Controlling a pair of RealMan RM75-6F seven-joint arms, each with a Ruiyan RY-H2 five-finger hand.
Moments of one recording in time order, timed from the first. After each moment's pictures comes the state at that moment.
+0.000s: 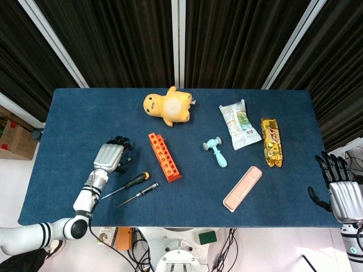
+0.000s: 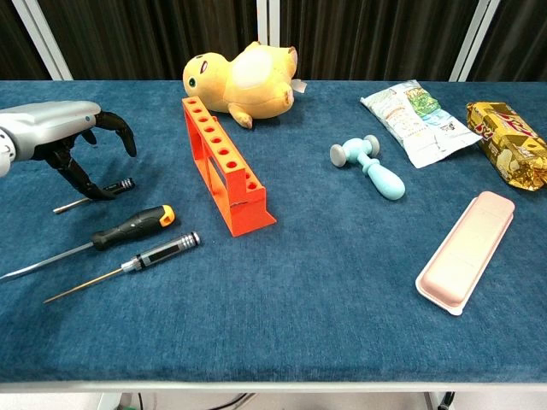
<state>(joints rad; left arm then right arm) -0.65 -1.52 -0.17 -1.53 0.92 1.00 0.46 0.06 -1.13 0.05 -1.52 -1.62 1.58 0.08</state>
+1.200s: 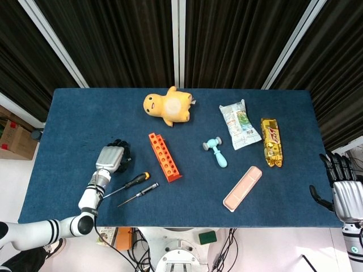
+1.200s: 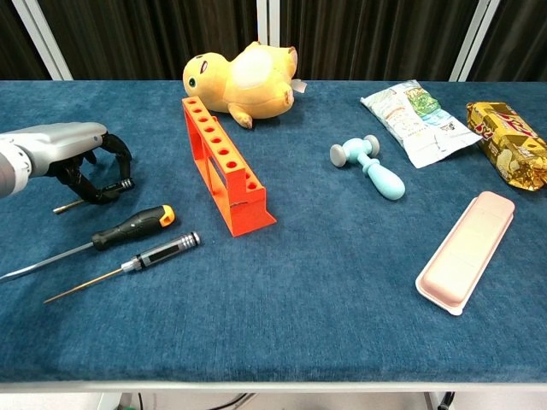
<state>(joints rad) -0.69 -1.58 -0.16 -1.48 0.78 0.98 0.50 0.06 -1.14 0.06 -1.52 -1.59 1.59 0.10</state>
